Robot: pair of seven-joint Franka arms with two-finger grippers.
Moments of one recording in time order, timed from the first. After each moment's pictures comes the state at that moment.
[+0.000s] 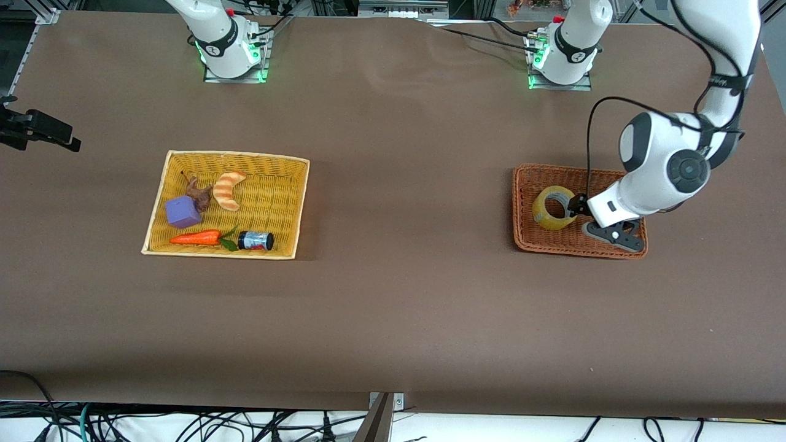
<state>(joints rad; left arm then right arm) -0.05 0.24 -0.01 -2.06 -0.01 2.25 0.30 -0.15 0.07 0.06 -1.49 0.01 1.48 -0.06</state>
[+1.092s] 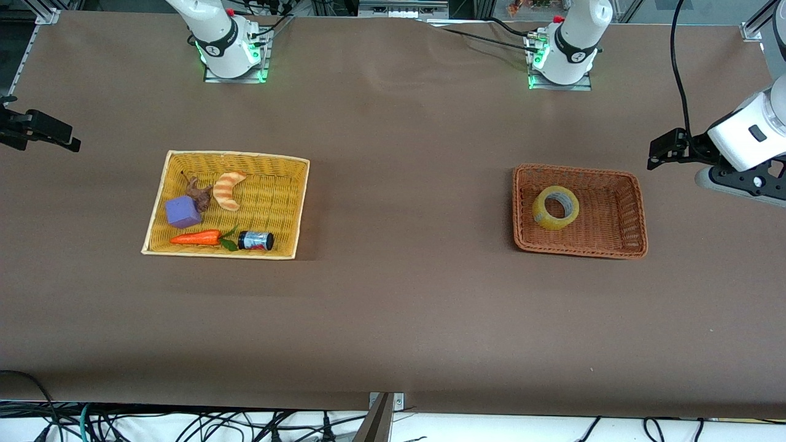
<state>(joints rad) -0.05 0.13 0.01 -1.48 -0.01 1.51 0.19 -0.15 0.07 0.06 -1.49 0.01 1.48 -0.06</state>
